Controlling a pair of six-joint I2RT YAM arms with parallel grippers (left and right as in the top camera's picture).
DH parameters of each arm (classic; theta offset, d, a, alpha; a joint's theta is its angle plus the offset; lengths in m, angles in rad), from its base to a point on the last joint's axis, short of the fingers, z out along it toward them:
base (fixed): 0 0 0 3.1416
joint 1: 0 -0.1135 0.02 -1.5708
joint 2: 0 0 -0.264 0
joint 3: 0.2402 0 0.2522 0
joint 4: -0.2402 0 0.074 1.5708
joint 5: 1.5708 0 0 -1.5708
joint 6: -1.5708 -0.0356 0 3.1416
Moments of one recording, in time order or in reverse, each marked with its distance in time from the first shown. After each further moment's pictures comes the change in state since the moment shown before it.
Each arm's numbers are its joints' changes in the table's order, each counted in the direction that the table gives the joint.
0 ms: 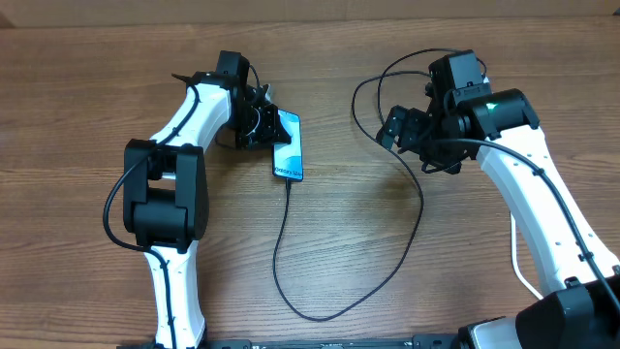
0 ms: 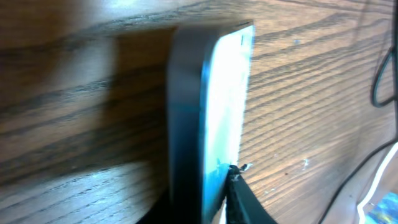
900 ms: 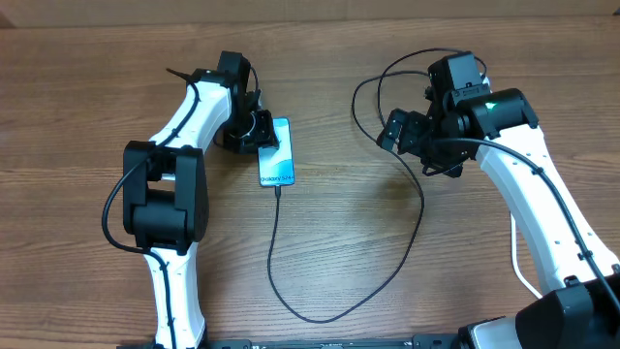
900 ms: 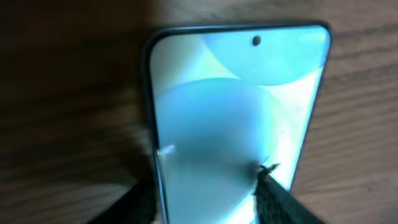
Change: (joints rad) left arm 0.002 0.011 0.018 -0.091 -0.259 -0.006; right arm 0.000 -0.003 0.000 -0.031 0.000 0.000
